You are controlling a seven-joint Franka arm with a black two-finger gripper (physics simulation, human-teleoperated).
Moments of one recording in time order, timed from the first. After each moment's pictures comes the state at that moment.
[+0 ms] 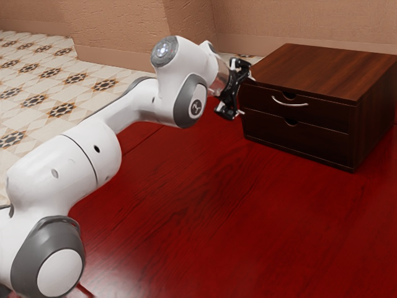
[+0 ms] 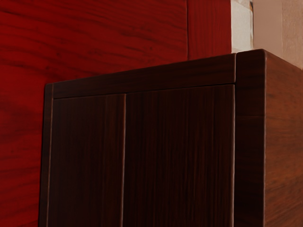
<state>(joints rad) 0.11 0.74 -0.10 -0.93 0.03 2.49 -1.50</state>
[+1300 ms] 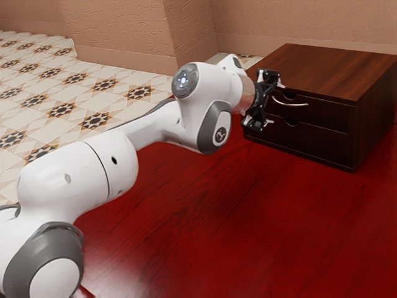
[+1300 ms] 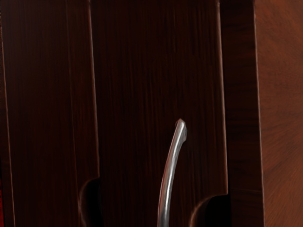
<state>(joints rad) 0.04 0.70 -0.12 -1.12 0.03 2.77 -1.47</state>
